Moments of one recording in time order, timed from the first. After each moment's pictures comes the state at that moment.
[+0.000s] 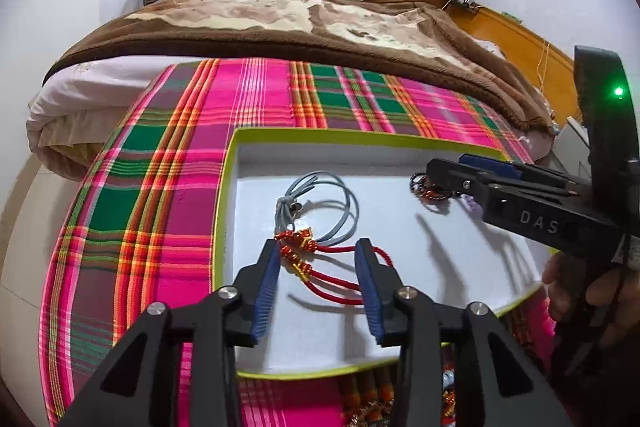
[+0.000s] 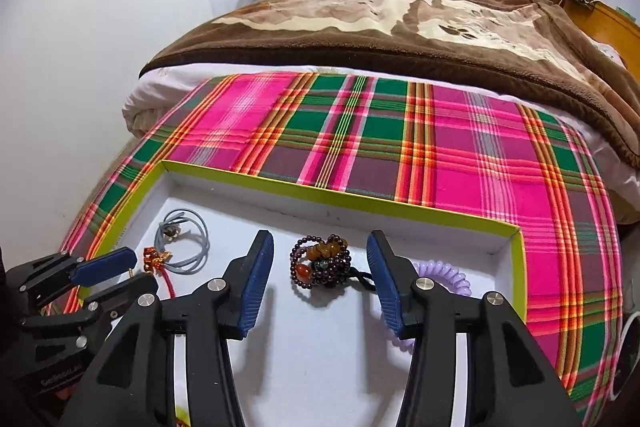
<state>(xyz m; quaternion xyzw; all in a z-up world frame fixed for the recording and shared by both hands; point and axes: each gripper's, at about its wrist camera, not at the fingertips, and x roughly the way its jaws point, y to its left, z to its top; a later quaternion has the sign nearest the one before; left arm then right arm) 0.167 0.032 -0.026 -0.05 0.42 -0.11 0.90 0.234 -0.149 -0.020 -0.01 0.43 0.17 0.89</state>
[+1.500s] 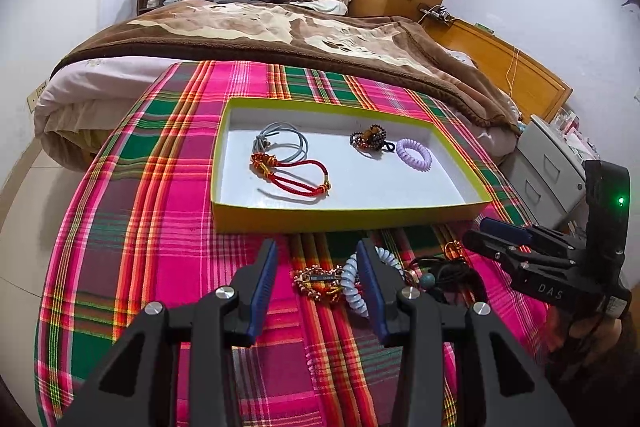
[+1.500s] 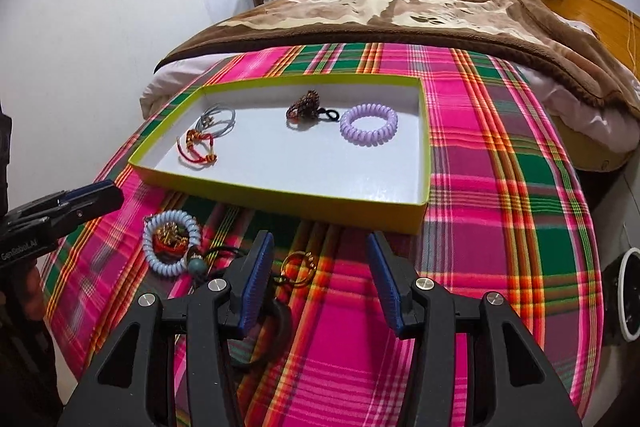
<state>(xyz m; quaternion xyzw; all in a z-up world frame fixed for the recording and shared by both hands) 0.071 0.031 -0.010 -0.07 0.39 -0.14 0.91 0.096 -0.207 -0.030 0.01 0.42 0.16 0.89</state>
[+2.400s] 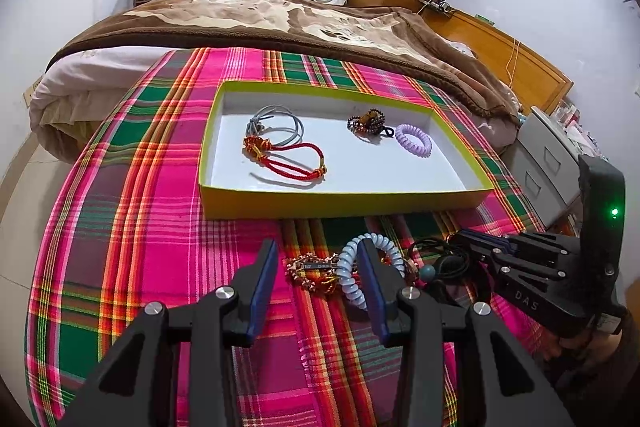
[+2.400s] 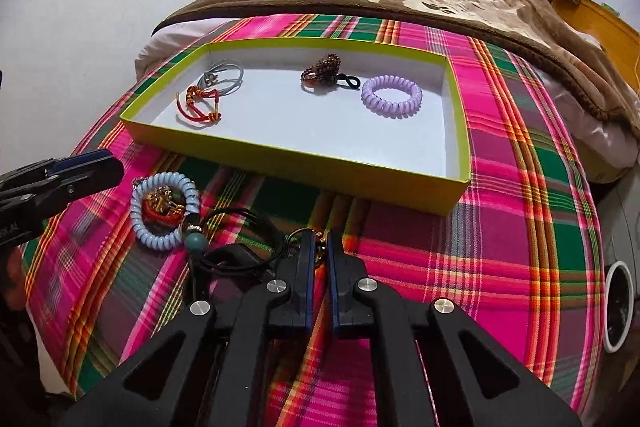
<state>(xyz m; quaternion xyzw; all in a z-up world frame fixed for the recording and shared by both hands) 0.074 0.025 -0.021 -0.07 0.41 -0.14 0.90 0.095 -0.182 -0.046 -0.05 0.45 0.15 0.88</state>
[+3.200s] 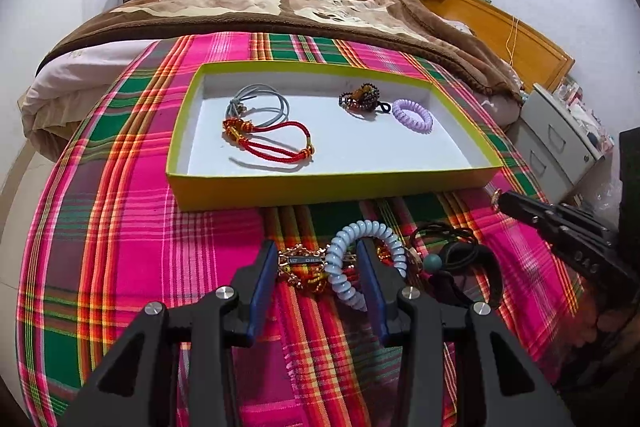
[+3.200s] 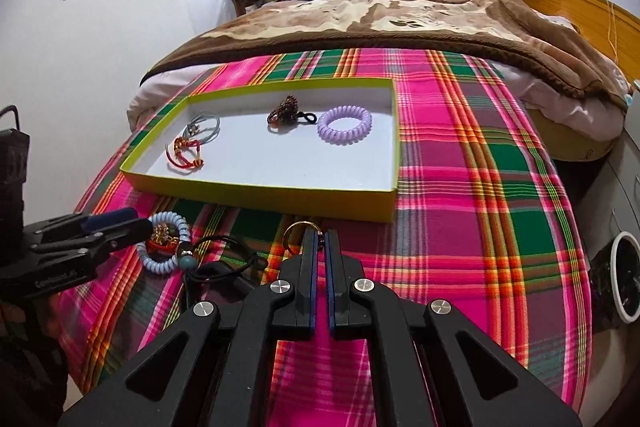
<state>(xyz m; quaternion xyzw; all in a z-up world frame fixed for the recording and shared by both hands) 0.082 0.007 -0.034 -0.04 0.43 -0.15 0.89 0.083 -0.221 -0.025 0.02 0.40 0.13 0.91</state>
